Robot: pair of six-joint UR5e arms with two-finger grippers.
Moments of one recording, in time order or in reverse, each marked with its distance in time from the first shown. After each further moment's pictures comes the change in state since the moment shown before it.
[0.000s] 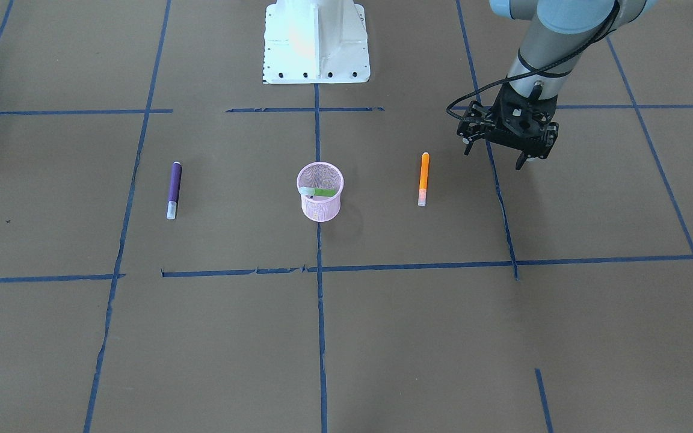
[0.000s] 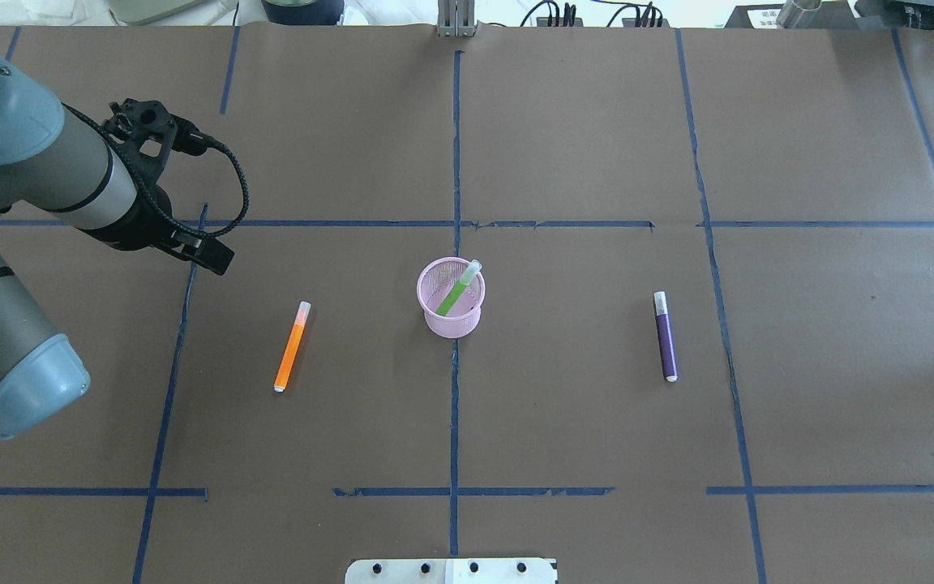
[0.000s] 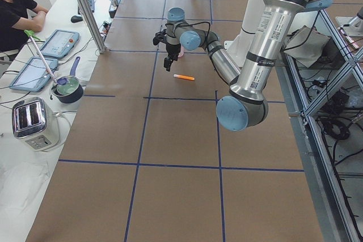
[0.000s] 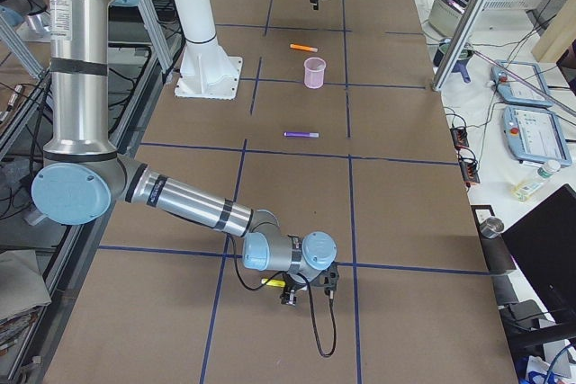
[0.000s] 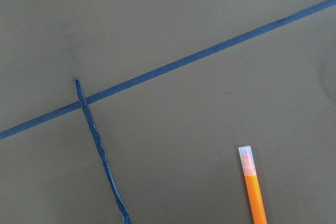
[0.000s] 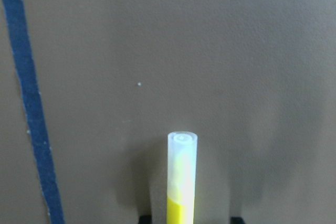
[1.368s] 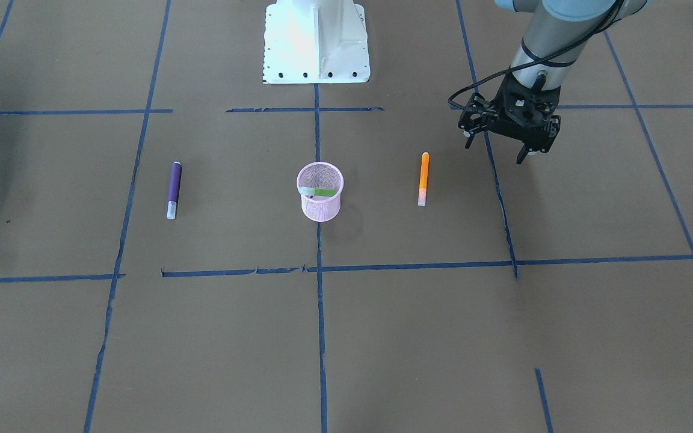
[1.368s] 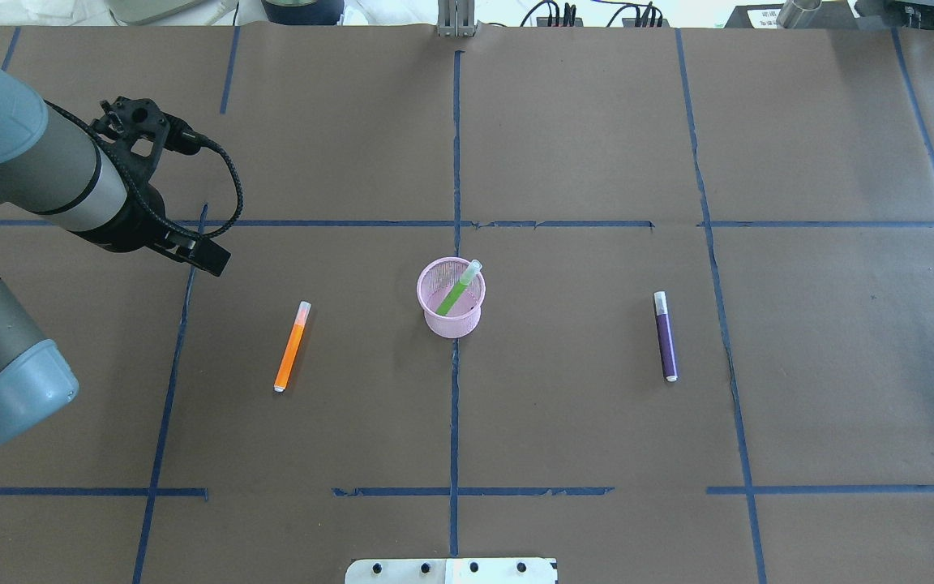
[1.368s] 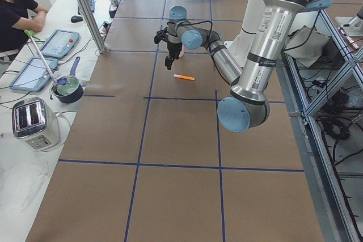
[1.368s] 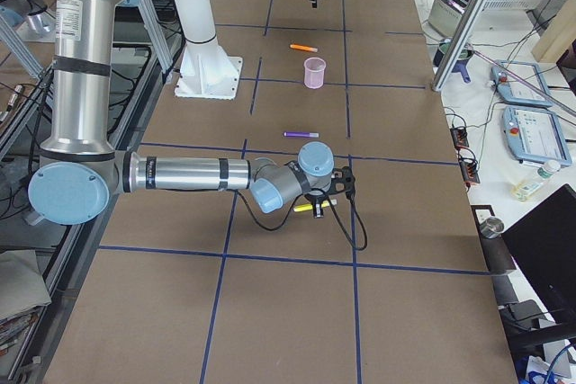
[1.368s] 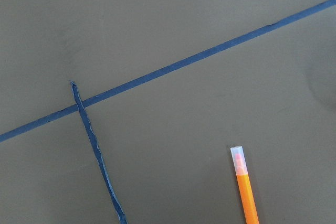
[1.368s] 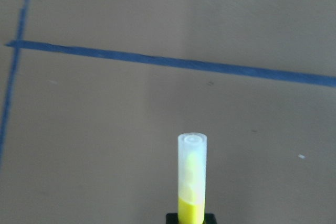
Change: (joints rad) left arm -0.002 0.016 -0.031 -0.001 -0.002 -0.001; right arm -0.152 -0.048 0.445 0.348 0.035 0.403
